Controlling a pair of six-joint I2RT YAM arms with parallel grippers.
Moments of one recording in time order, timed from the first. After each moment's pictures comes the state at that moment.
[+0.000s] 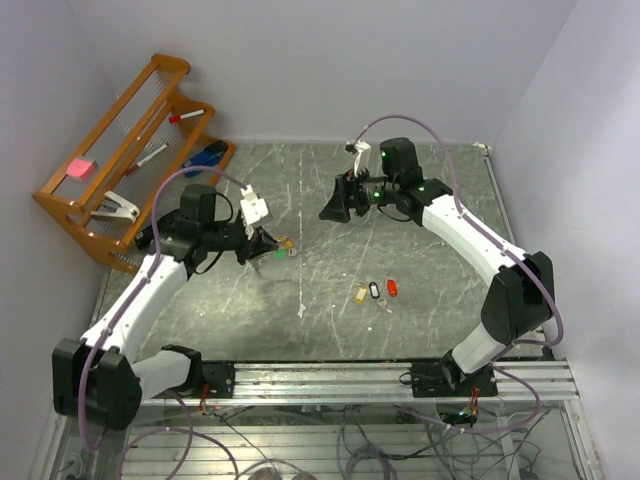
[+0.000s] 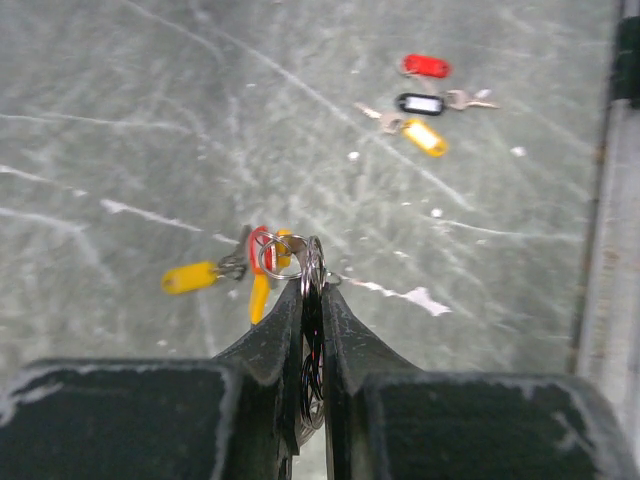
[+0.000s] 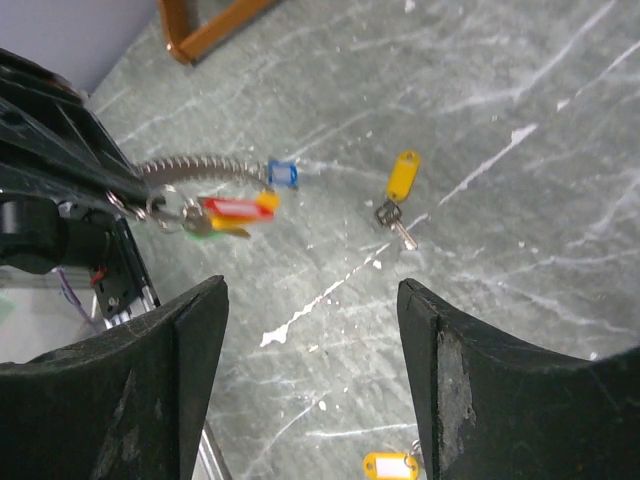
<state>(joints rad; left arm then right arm) -0.27 1.17 0.91 -0.42 0.92 0.54 0.47 1.61 1.38 -0.34 -0.68 0.10</state>
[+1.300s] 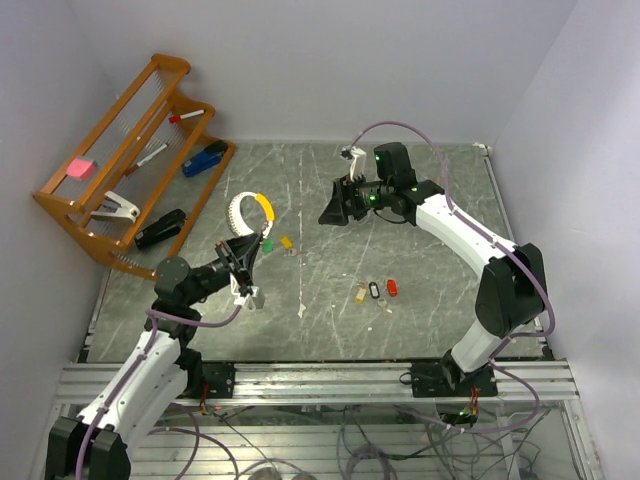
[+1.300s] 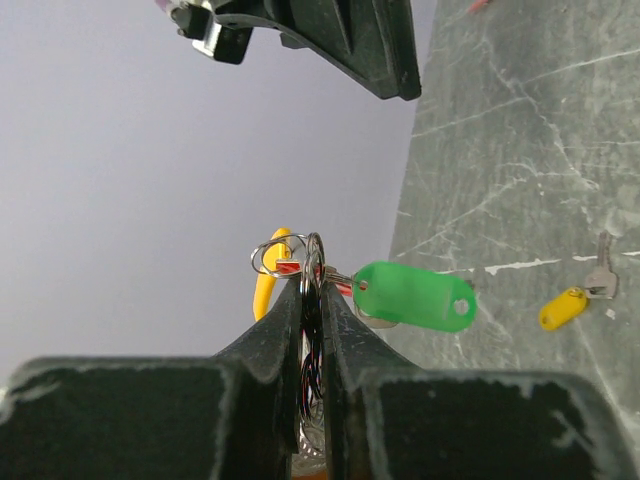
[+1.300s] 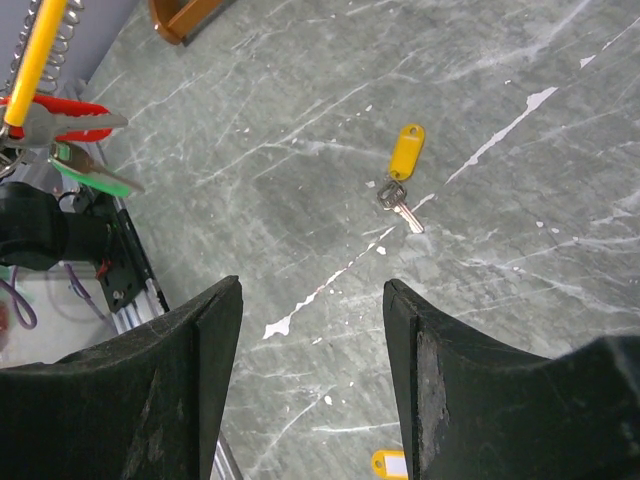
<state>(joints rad) -0.27 0.66 0.27 0.46 0.75 1.21 0.47 1.67 1.35 -0.34 -0.68 0.13</state>
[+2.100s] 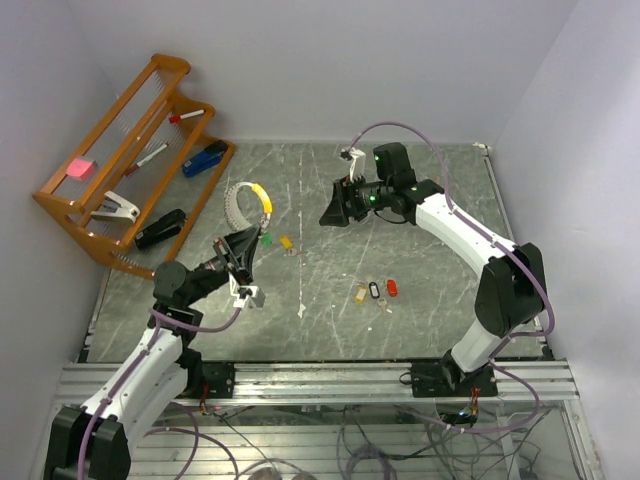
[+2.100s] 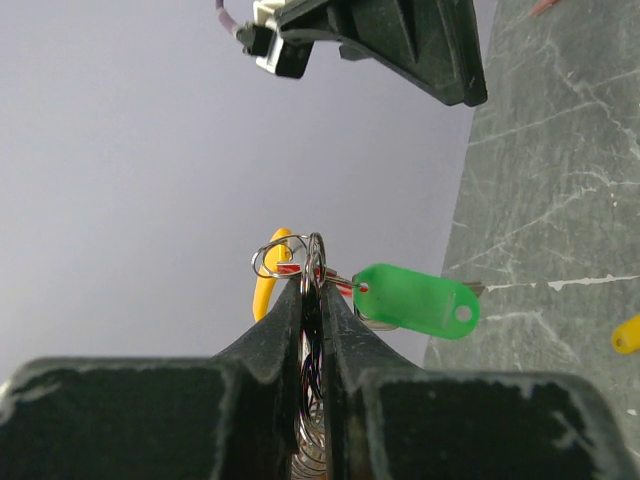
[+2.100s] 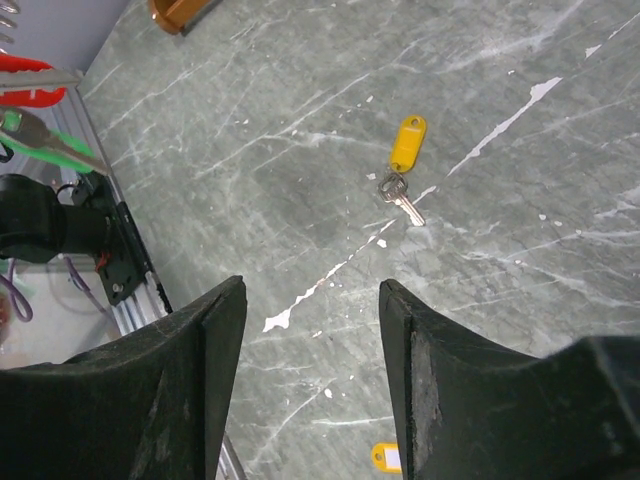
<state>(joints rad) -0.27 0.70 0.23 0.70 0.74 1.22 0.47 1.67 1.36 -0.36 -0.69 0.12</state>
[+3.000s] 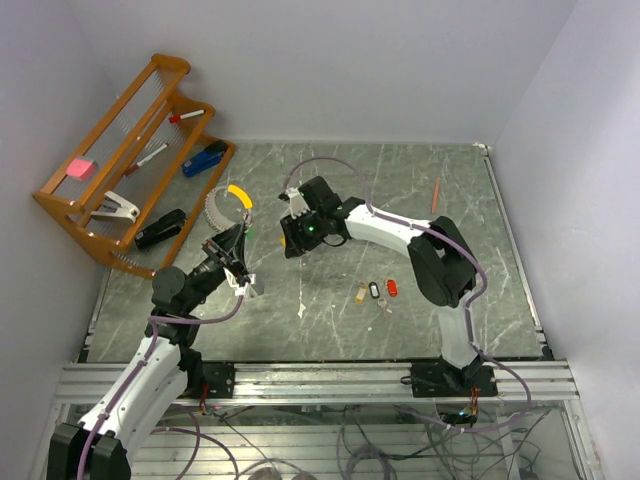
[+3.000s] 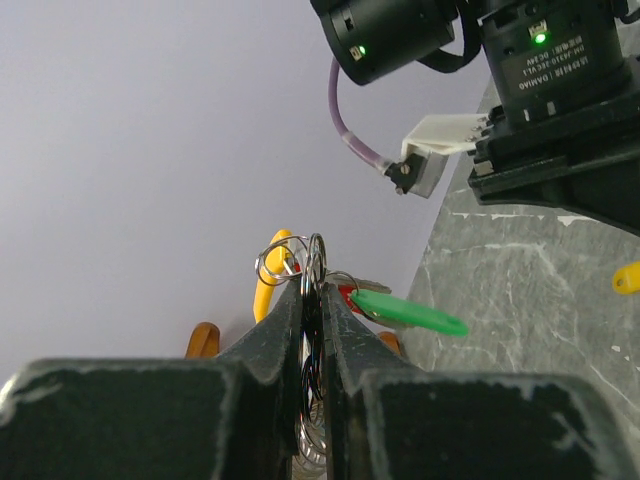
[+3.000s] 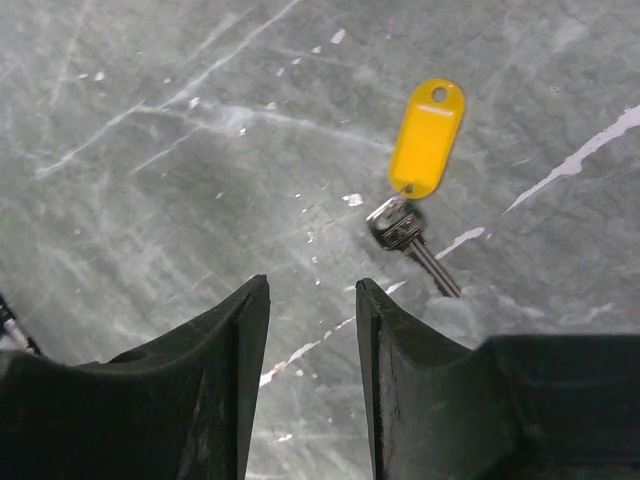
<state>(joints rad) -0.27 0.61 0.20 0.60 0.50 1.15 0.74 2.06 1.52 -0.37 -0.39 0.13</state>
